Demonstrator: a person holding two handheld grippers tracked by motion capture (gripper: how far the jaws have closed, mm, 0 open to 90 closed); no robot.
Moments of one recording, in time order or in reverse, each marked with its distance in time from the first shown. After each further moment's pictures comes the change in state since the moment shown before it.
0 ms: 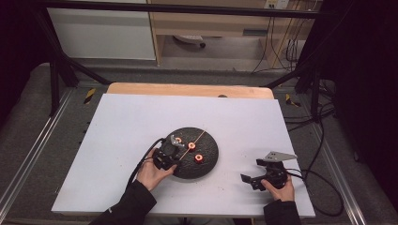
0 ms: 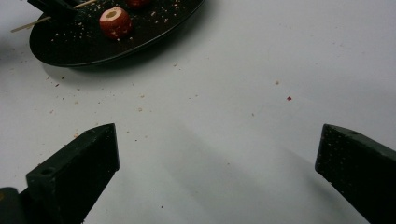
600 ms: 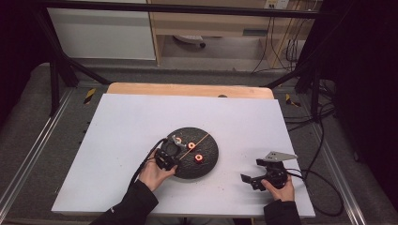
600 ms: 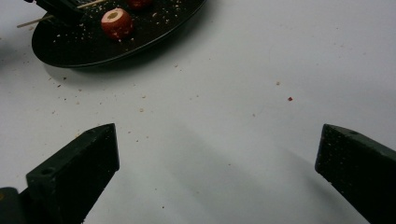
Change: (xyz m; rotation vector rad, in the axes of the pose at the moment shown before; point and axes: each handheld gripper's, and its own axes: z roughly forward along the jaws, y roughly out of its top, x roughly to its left) left arm -0.004 0.003 0.004 0.035 0.046 -0.017; right arm 0.000 0.000 0.000 -0.001 0.004 0.002
